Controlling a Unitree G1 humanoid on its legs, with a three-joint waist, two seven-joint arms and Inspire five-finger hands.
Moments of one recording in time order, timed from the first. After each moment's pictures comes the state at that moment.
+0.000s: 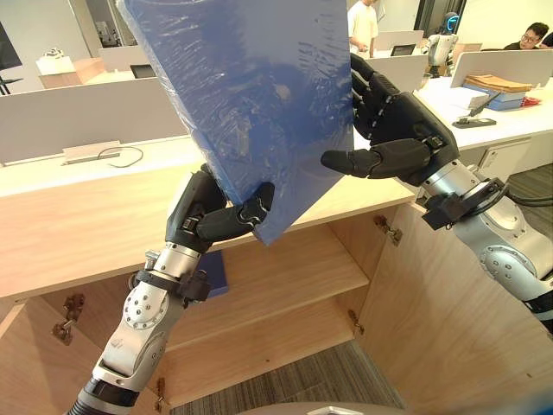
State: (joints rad) left arm 0.04 0.58 -0.18 -0.33 -0.55 -0.24 -0.02; right arm -0.51 -1.03 0.39 -0.18 1.07 -0.16 0.11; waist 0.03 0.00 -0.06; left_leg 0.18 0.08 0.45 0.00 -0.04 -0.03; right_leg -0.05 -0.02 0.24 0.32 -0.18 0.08
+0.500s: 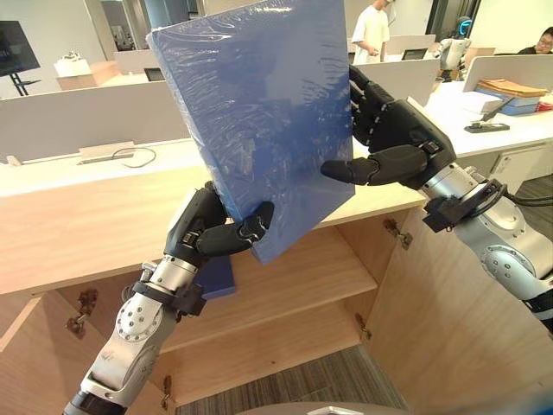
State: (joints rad) left arm 0.11 0.64 -0.18 -0.33 -0.58 -0.25 -0.09; right arm -0.50 -1.01 0.37 -0.13 1.02 -0.15 0.17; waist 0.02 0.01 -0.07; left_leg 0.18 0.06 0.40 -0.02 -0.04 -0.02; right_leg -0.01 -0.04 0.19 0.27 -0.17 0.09
